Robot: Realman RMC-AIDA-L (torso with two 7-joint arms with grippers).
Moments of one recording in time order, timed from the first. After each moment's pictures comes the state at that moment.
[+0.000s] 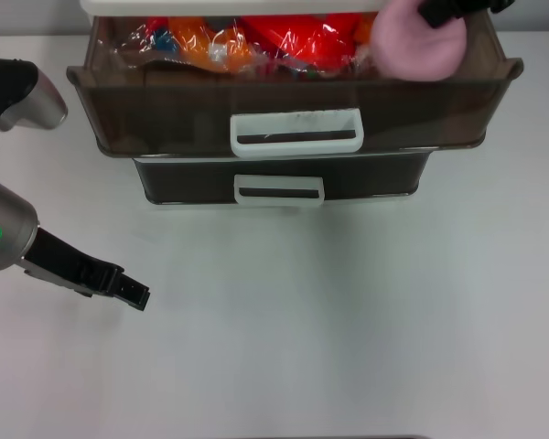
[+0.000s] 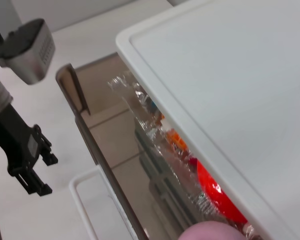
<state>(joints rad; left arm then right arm) -0.40 -2.05 1.45 1.48 2.56 1.60 -2.93 0.93 1.78 -1.18 -1.35 0.95 1.85 -0.63</state>
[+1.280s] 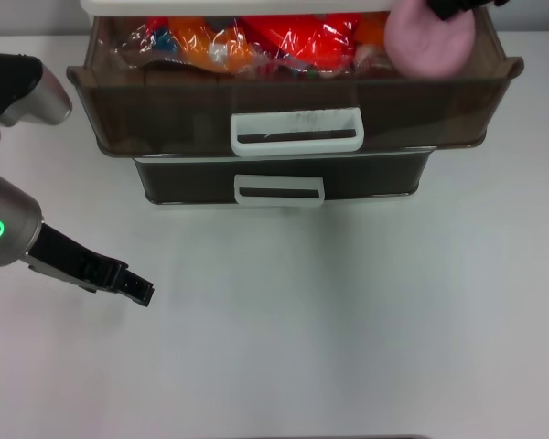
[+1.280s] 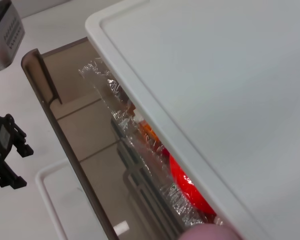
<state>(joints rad) -0.41 -2.05 1.45 1.48 2.56 1.60 -2.93 0.97 1.79 -1.16 -1.28 0.86 1.83 -0.68</state>
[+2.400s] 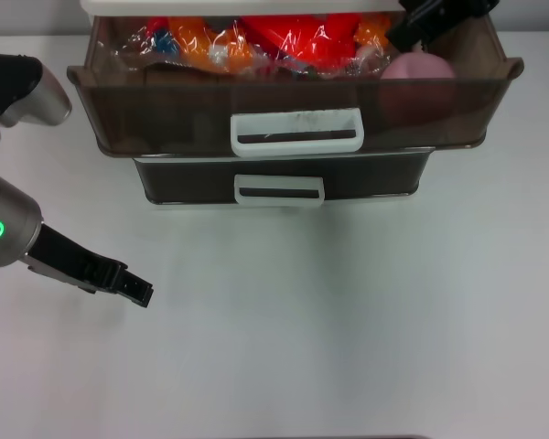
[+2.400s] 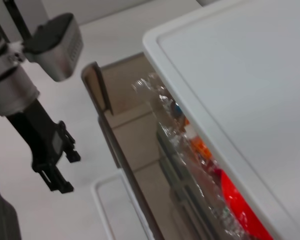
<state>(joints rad) -0.41 -2.05 1.45 1.47 2.56 1.59 -2.93 0.98 1.79 -1.18 -1.26 0.97 1.85 -0.71</state>
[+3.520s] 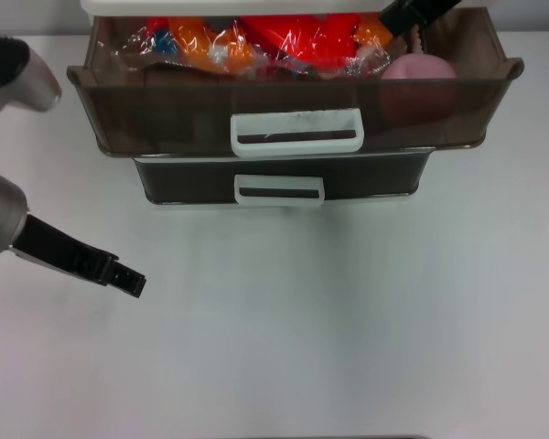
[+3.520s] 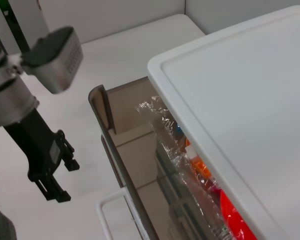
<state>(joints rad) -0.38 -2.05 1.45 1.60 2.57 1.65 -2.92 0.97 1.77 -1.18 -1.36 1.01 1.86 -0.65</state>
